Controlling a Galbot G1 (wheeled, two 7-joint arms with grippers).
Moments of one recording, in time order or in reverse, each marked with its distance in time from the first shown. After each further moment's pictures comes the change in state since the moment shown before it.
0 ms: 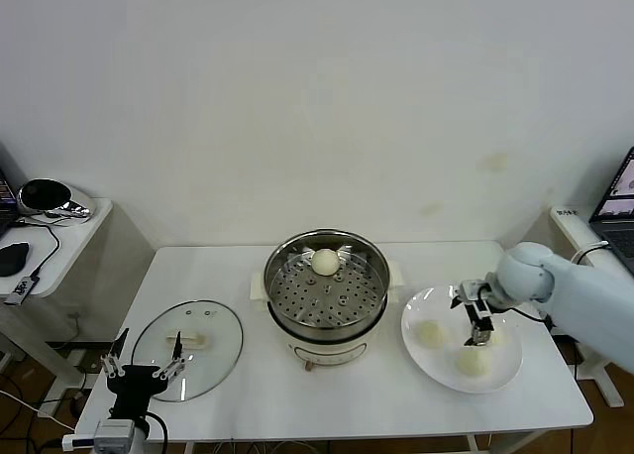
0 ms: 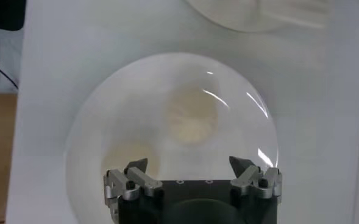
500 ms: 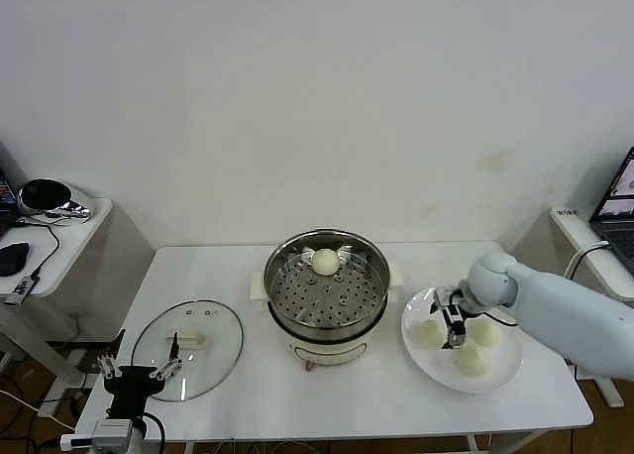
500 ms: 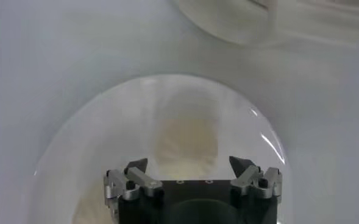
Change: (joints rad) left arm -0.003 0.001 -0.007 0.011 0.000 0.000 -0.002; right arm -0.055 0.111 0.022 -0.085 -0.028 -0.011 0.015
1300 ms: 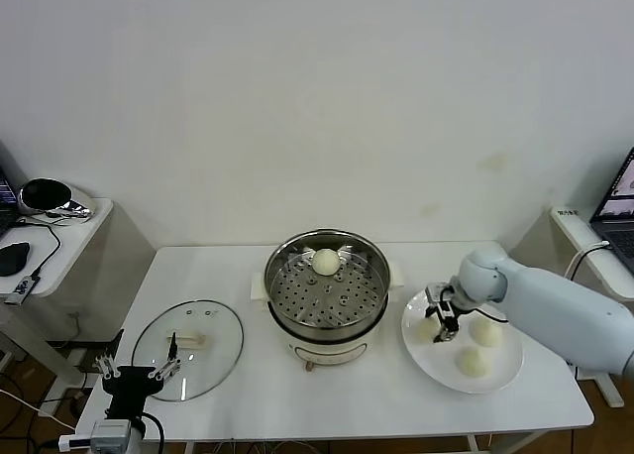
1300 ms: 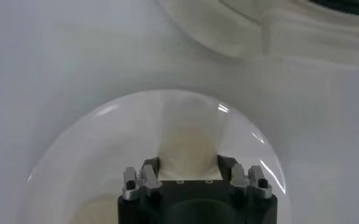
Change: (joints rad) left arm 0.001 -0.002 -0.003 -0.005 -0.001 0.000 0.001; right arm 0.097 -0.061 -0.032 0.065 0.059 -0.023 -0.073
